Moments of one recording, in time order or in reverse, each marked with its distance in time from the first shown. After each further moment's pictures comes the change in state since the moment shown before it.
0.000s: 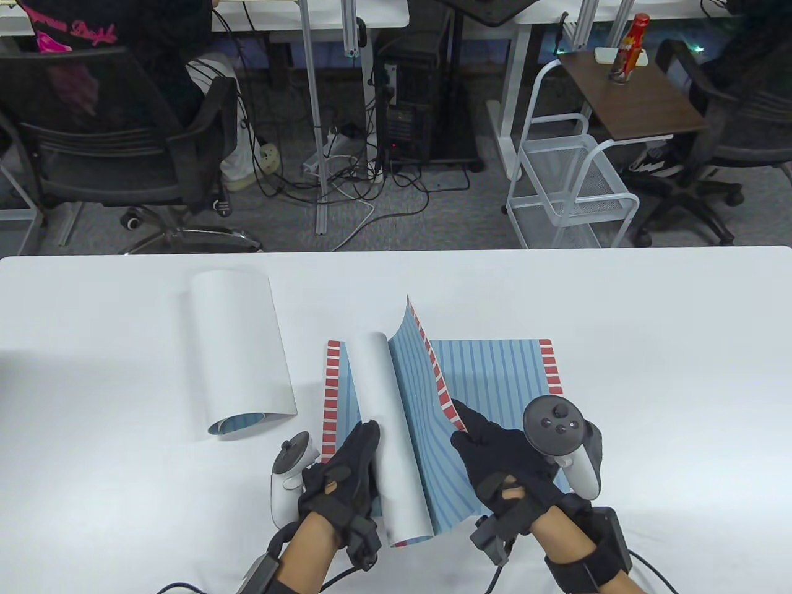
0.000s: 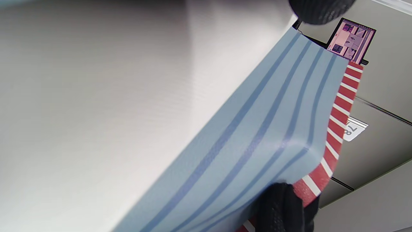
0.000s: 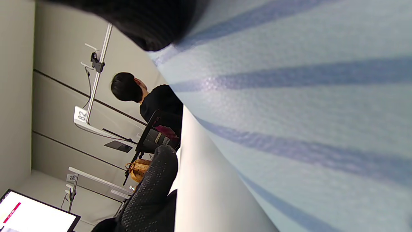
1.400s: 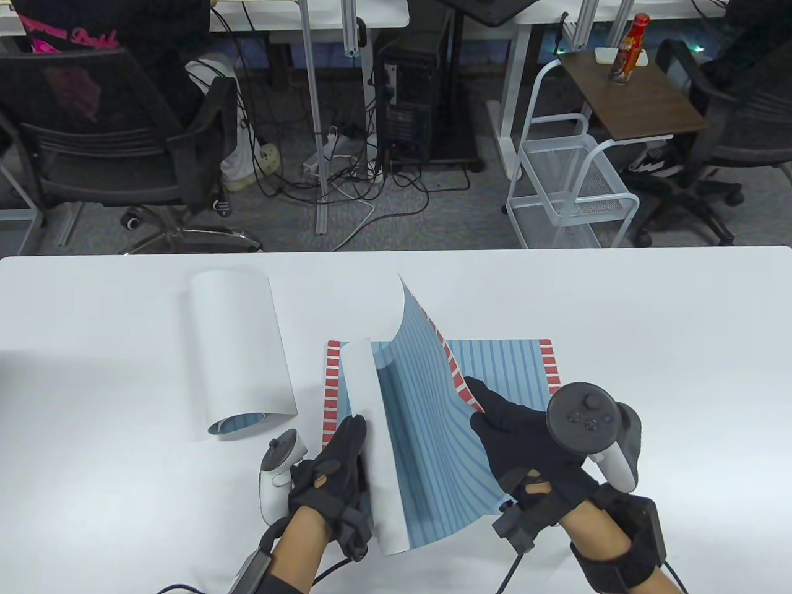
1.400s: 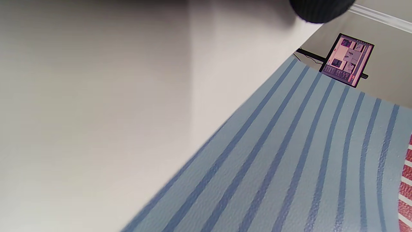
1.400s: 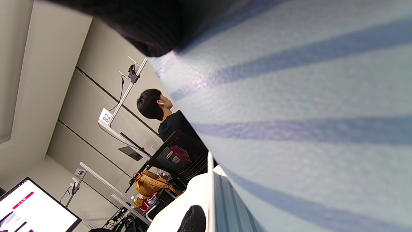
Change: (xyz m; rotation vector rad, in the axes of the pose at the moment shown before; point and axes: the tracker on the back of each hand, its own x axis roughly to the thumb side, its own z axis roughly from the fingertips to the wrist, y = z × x) left_hand 0.005 0.016 0.002 0.062 0.007 0.005; right_hand 0.048 -0.043 0.017 -0.114 -0.125 0.151
